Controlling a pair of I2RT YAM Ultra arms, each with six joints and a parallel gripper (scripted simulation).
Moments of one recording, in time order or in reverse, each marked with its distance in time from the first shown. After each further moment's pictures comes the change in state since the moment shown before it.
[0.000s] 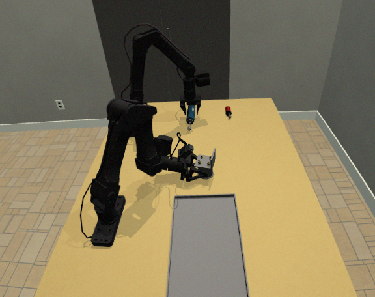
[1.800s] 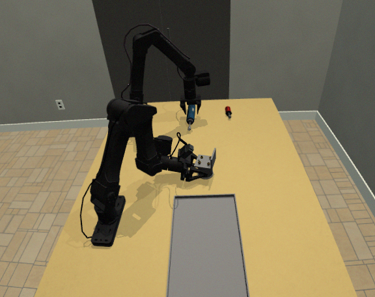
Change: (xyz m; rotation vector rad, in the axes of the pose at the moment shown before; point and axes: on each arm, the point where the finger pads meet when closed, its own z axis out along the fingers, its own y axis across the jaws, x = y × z) left arm 0.000 -0.002 -0.001 0.004 -0.001 0.000; right arm 0.000 0.000 0.000 0.000 0.000 0.000
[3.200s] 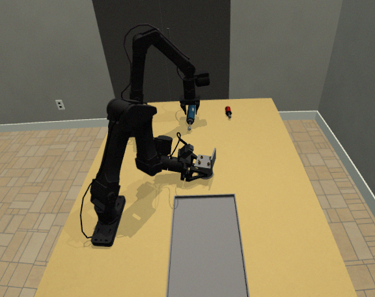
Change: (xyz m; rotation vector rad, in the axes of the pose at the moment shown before) left arm 0.001 0.003 0.001 -0.006 0.002 0.000; right arm 0.000 0.000 0.000 0.000 0.000 0.000
